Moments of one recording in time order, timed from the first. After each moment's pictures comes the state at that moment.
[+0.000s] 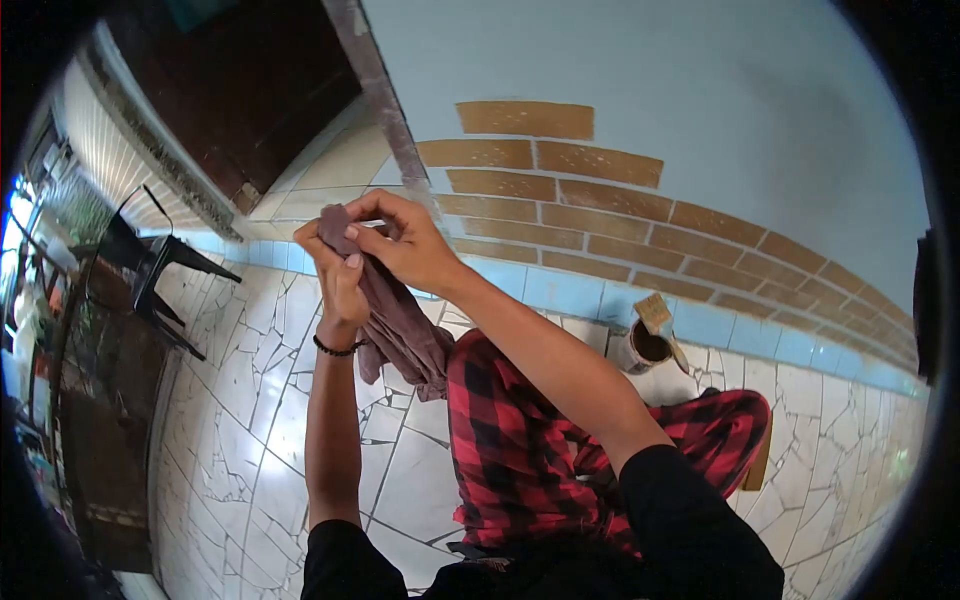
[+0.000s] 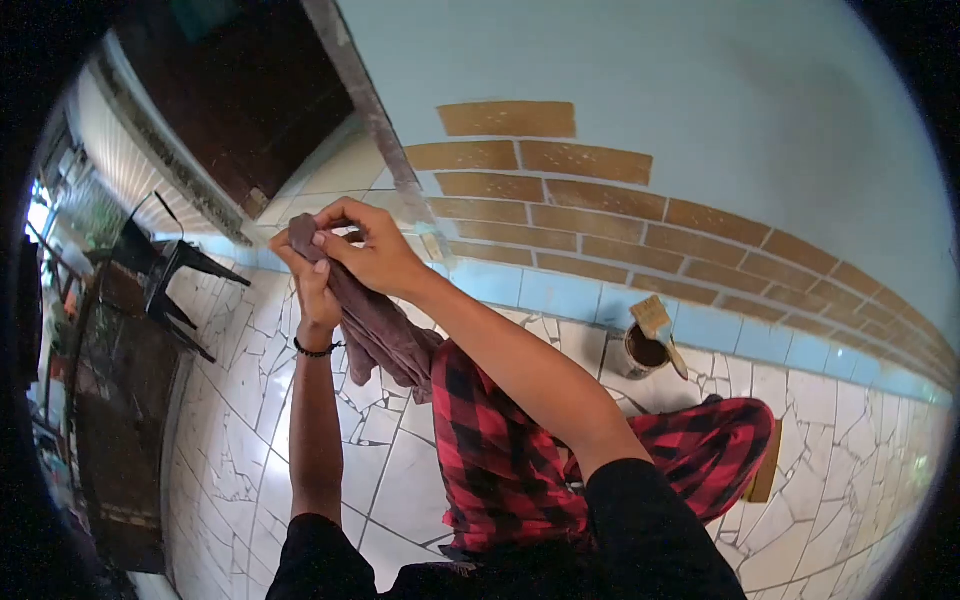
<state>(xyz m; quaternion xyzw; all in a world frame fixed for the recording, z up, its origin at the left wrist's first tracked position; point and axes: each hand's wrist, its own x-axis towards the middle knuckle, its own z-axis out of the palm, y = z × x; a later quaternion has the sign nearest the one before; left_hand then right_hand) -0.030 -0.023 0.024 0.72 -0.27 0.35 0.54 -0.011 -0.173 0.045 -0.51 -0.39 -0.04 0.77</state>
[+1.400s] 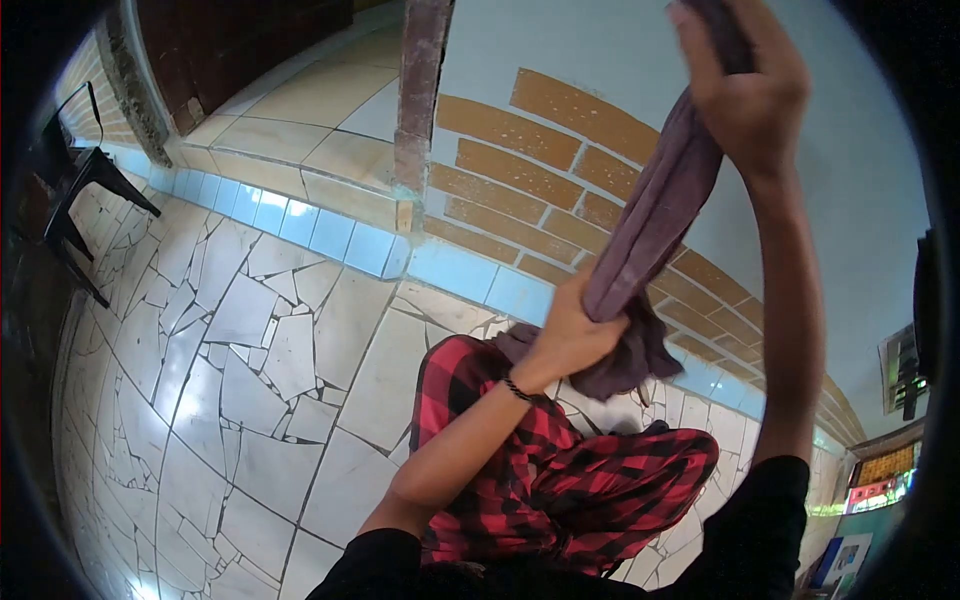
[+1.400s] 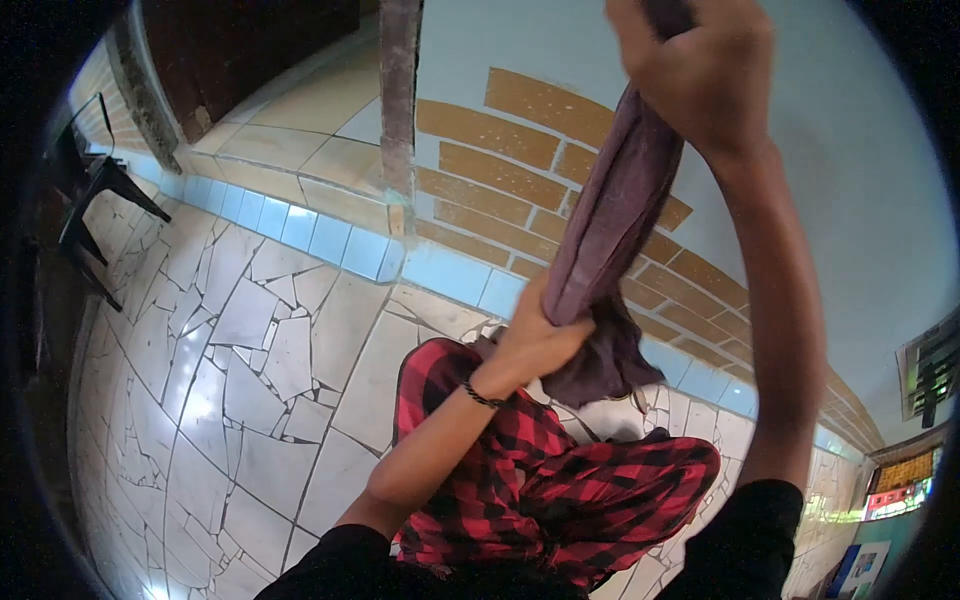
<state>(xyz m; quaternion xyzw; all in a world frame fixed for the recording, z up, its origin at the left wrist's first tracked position) -0.062 -0.252 -0.034 0.52 -0.20 0.04 0.83 0.031 -0.331 0.236 -0.69 -0.44 -0.57 0.06</state>
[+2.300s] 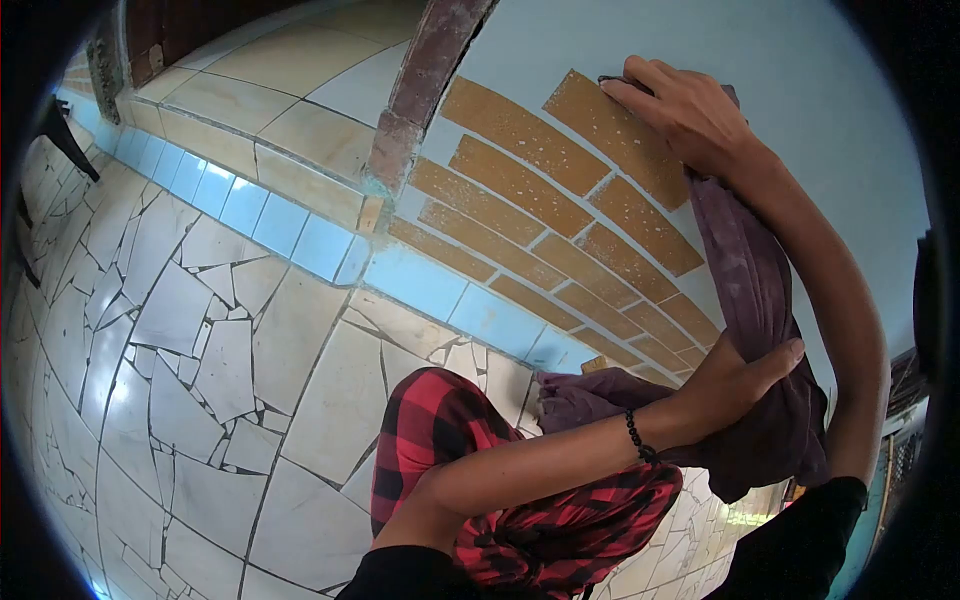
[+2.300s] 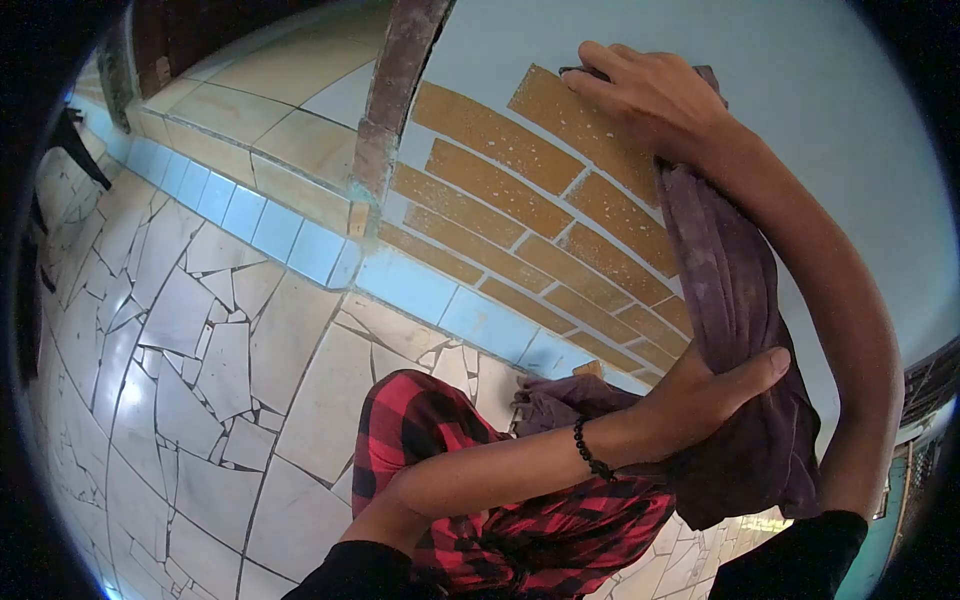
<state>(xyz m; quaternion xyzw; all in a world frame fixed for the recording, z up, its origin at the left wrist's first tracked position) -0.063 -0.307 0.066 0.14 -0.31 -0.18 0.92 0.136 -0.337 0.191 -0.74 -0.47 -0.24 -0.43</state>
